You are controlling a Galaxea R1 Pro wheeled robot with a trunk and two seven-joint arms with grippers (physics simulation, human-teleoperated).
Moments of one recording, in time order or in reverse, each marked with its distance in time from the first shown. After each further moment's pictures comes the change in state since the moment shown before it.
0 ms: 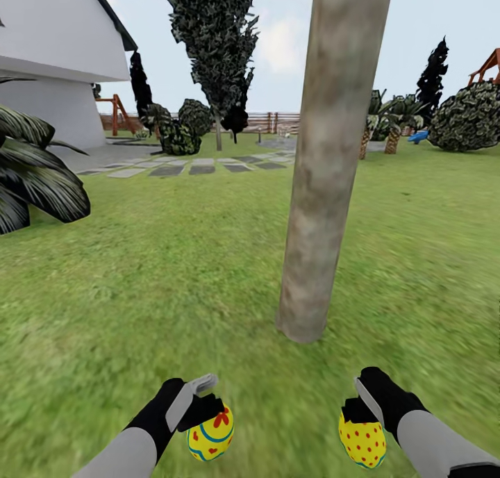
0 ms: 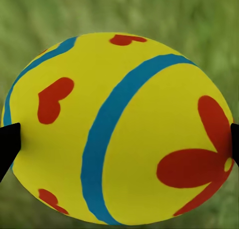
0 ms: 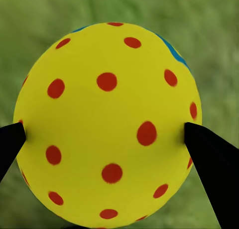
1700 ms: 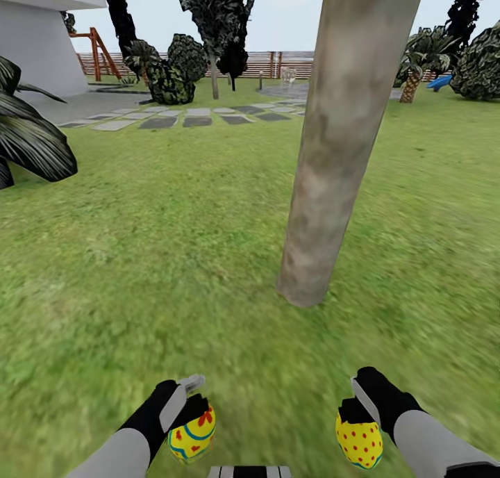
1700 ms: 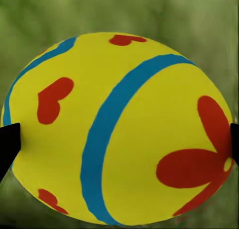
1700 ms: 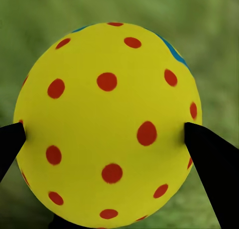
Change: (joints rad) left arm 0.000 0.029 0.009 0.016 0.004 -0.087 0.119; right arm 0.000 0.014 0.006 0.001 0.006 0.002 0.001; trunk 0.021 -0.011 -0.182
